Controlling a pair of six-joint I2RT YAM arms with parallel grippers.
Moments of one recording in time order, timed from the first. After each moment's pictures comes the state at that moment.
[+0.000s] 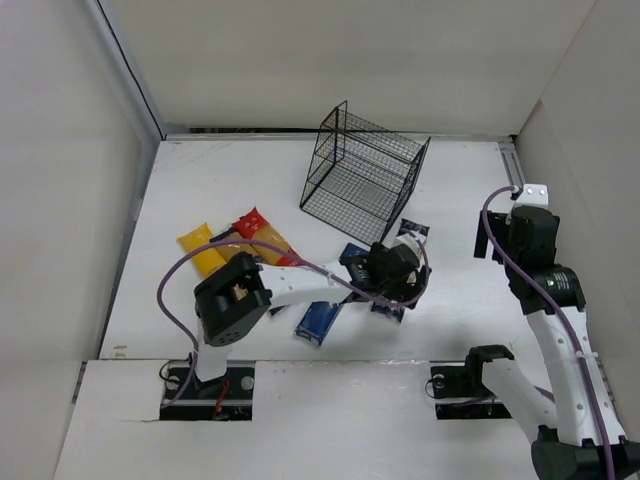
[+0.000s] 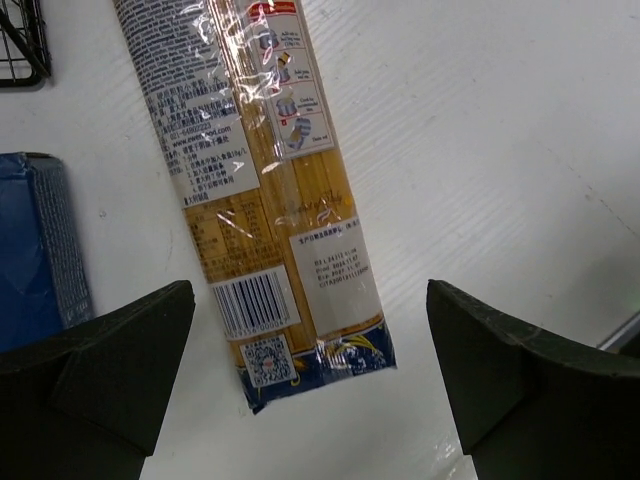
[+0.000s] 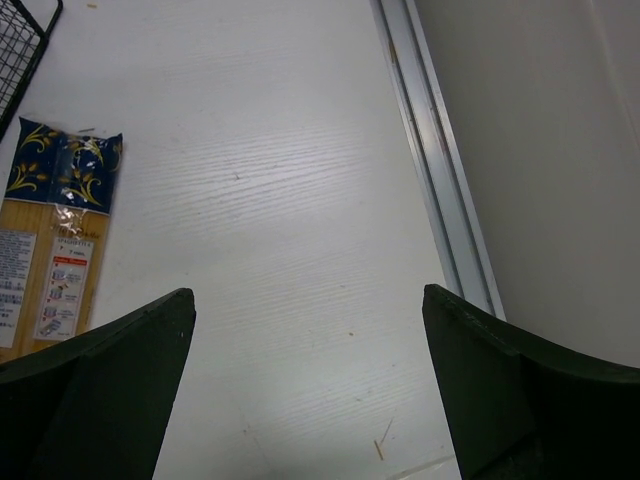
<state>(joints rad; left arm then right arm) -1.19 1.87 1.30 -0.23 -0.23 -0.51 0.07 0.76 0.95 -0.76 0.38 0.02</state>
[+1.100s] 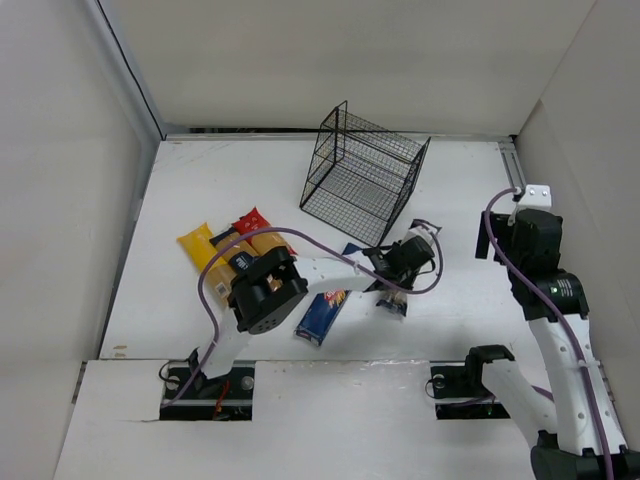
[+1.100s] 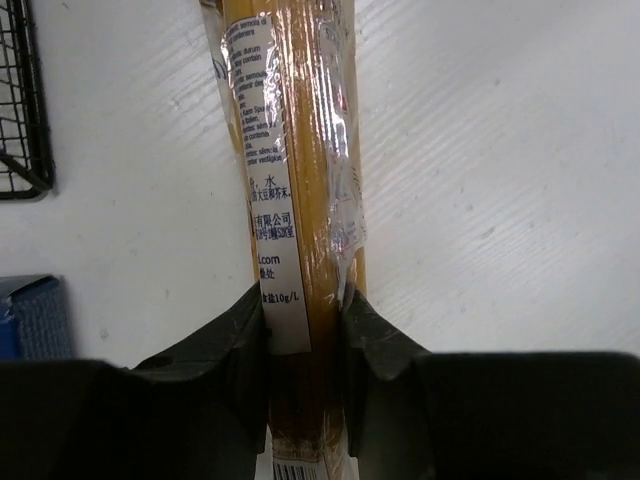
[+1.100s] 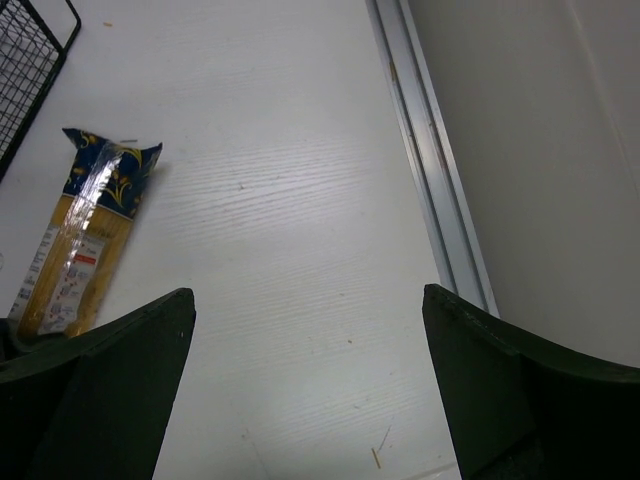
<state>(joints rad) -1.14 2.14 1.57 -0.27 -0.28 -0.47 0.07 0.74 0.95 -0.75 0.37 0.00</state>
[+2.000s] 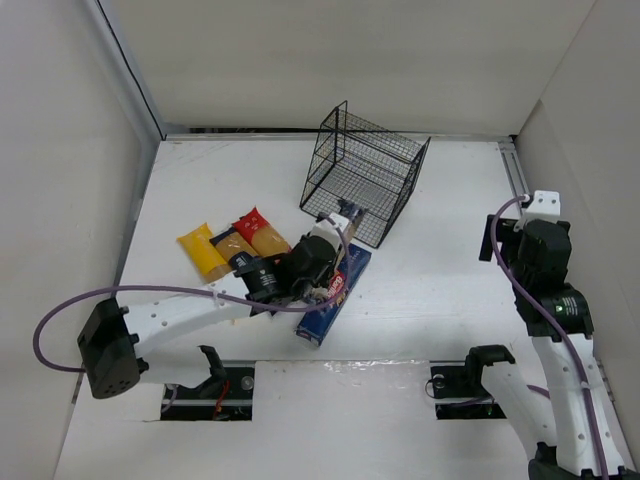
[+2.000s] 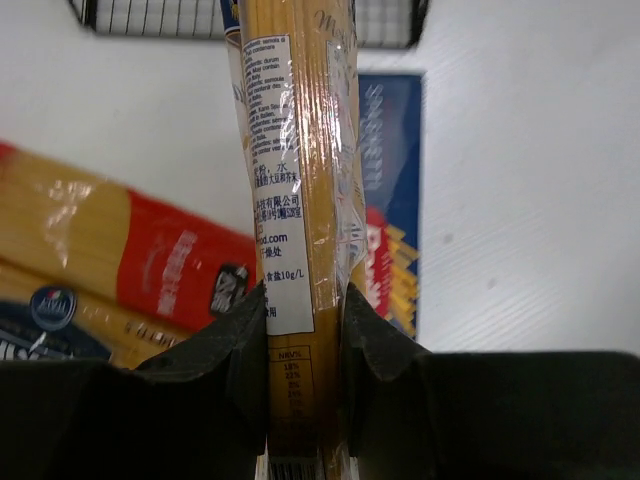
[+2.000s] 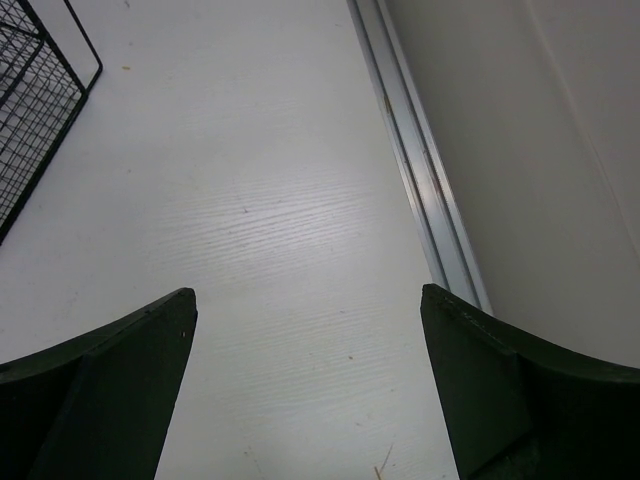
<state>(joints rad) -1.07 1.23 0.94 -0.32 -0.45 -0.32 0.07 0.64 0.92 -0.71 0.37 -0.01</state>
